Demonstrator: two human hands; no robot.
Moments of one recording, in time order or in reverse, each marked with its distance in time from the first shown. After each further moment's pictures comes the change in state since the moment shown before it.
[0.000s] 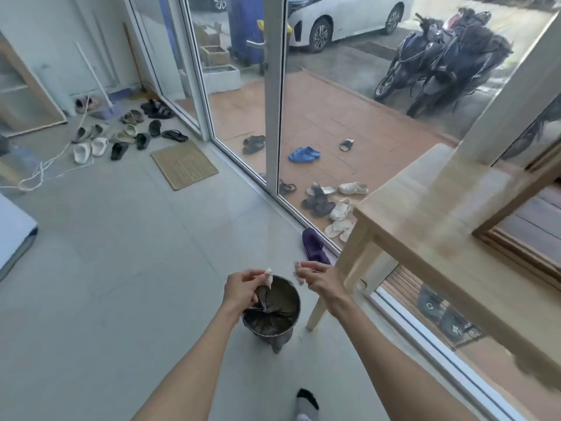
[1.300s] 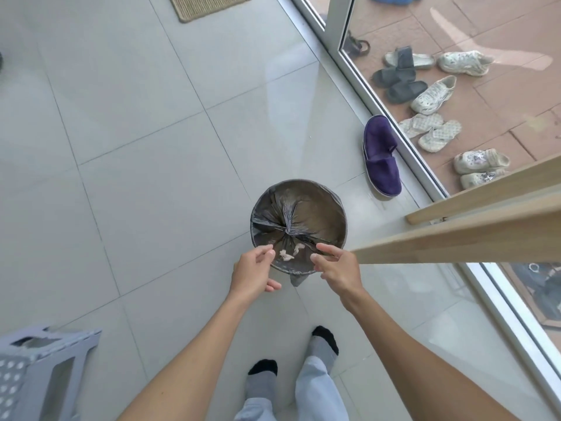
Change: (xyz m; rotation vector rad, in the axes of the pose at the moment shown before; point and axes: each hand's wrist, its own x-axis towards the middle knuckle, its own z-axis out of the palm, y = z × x) left_hand 0.187 -0.328 0.045 0.184 0.083 -0.370; right_hand 0.235 0.355 0.048 -0.348 -0.078 0.319
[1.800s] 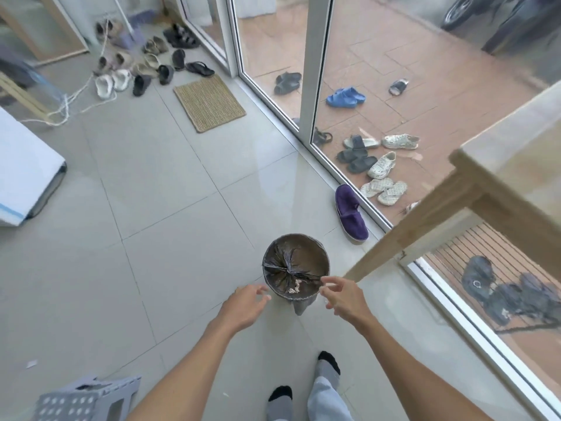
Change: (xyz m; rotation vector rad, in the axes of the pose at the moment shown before) left_hand -0.184 0.081 -0.124 0.642 -0.163 0.251; right_hand -0.220 -0.103 -0.065 -0.210 -0.024 -0.123
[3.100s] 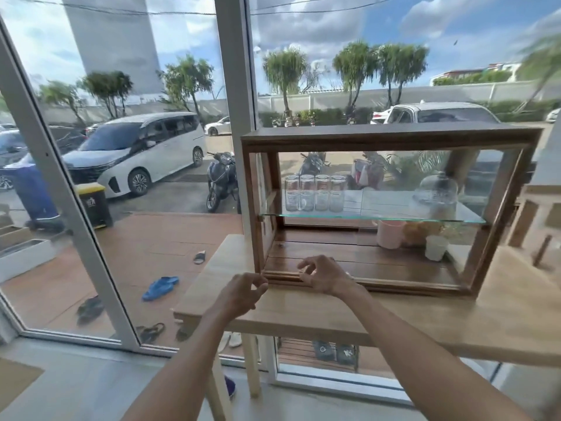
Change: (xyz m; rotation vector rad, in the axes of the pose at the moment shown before) left_hand -0.208 0.472 0.005 0.359 0.094 1.125; right_hand -0.356 -0.028 -0.368 -0.139 0.876 -0.181
